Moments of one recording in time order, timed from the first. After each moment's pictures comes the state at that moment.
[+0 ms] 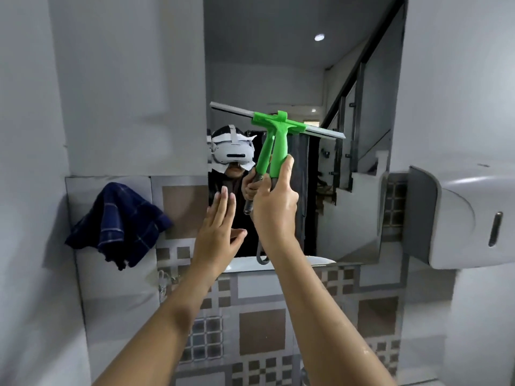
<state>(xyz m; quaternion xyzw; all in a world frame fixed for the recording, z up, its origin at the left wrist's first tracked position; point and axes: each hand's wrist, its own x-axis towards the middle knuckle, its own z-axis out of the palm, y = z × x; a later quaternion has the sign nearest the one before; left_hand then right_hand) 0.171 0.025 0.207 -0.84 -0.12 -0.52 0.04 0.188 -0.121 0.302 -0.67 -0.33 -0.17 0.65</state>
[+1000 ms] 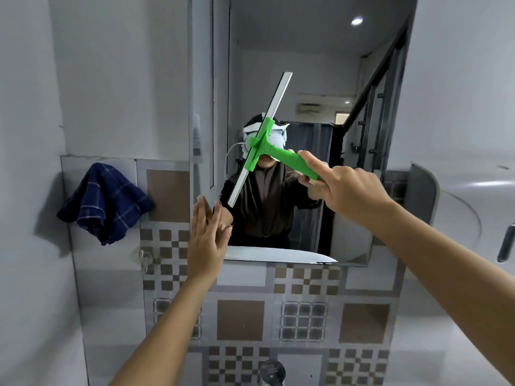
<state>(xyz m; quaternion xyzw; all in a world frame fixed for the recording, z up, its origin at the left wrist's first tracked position) 0.205 -0.006 0.161 -0.78 -0.19 -0.60 -0.05 0.322 -0.257 0.328 -0.74 -0.51 -0.42 0.10</state>
